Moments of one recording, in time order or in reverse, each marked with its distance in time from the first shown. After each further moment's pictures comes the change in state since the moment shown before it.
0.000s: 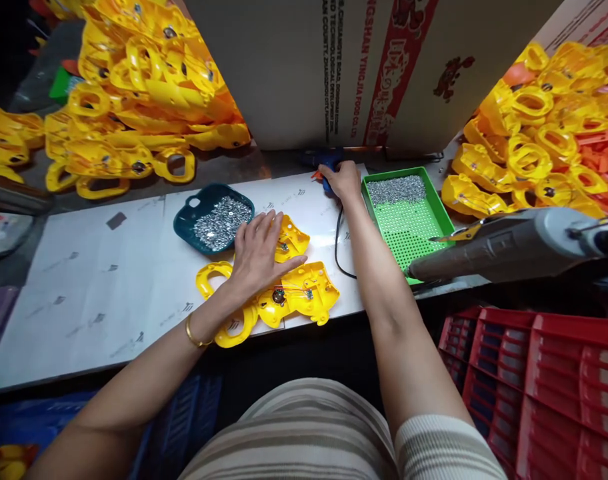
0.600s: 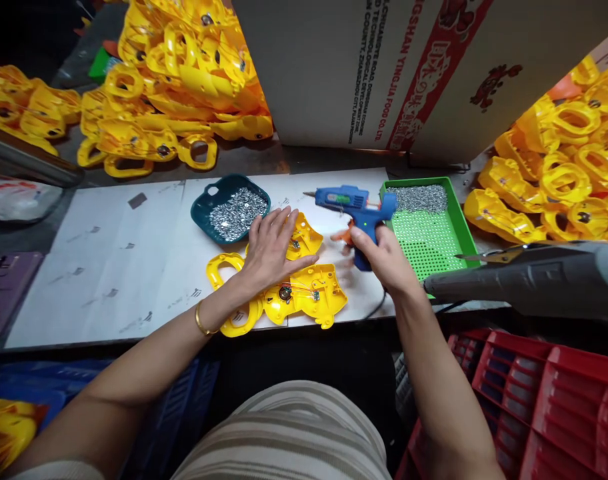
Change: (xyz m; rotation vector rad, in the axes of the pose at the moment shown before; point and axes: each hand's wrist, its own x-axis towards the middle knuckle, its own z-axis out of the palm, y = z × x) left_hand -0.002 0.004 -0.003 0.023 -0.021 -0.025; right_hand -0.153 -0.004 -0.088 0.640 -0.504 0.081
